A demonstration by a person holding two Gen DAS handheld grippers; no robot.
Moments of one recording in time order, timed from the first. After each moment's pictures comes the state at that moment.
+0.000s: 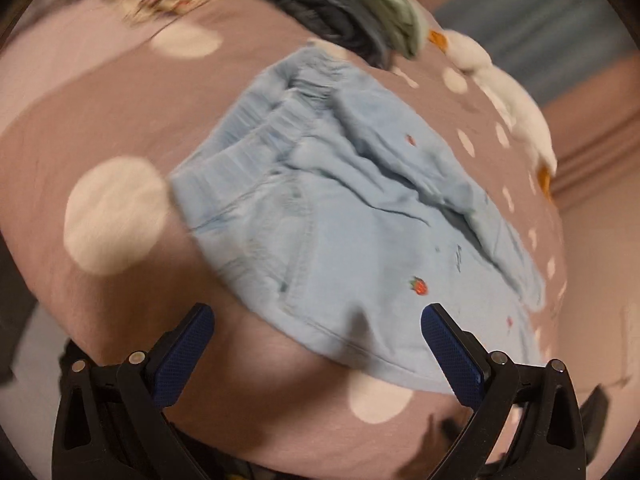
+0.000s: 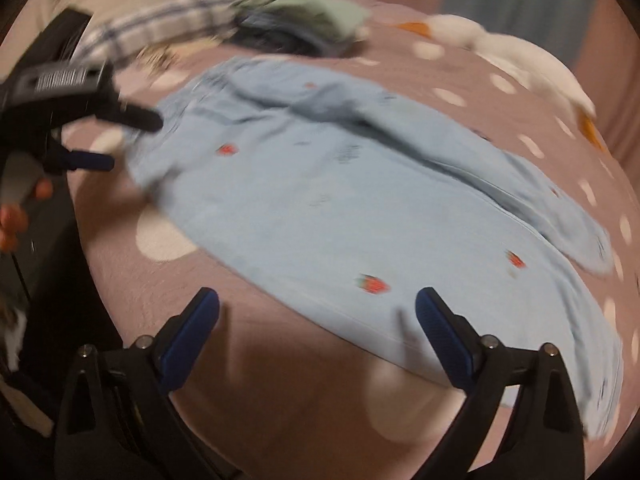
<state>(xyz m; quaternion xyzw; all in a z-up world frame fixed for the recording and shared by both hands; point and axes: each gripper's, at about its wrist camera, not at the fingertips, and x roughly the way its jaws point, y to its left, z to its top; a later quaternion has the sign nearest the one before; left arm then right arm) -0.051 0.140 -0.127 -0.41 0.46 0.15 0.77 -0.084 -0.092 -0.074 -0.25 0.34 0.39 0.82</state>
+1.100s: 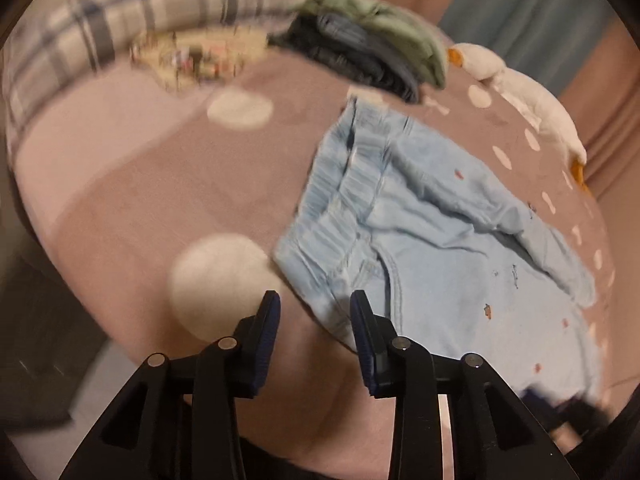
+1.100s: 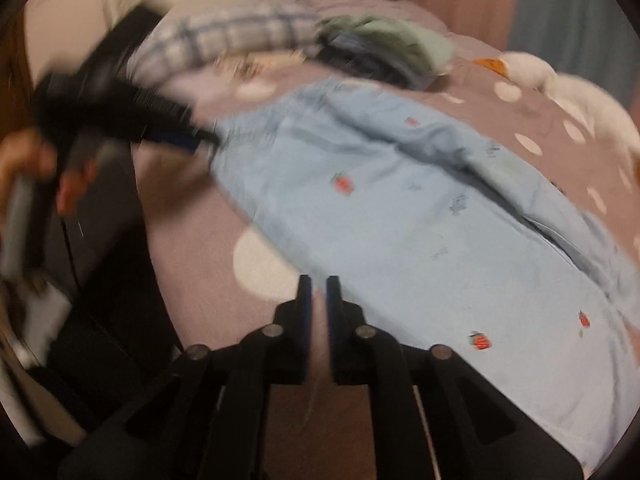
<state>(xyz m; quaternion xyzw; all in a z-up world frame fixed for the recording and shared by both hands) -0.073 0.174 -0.096 -0.26 0.42 0.21 0.84 -0.094 -0.075 -0.044 -0.16 0.31 0.48 0.80</state>
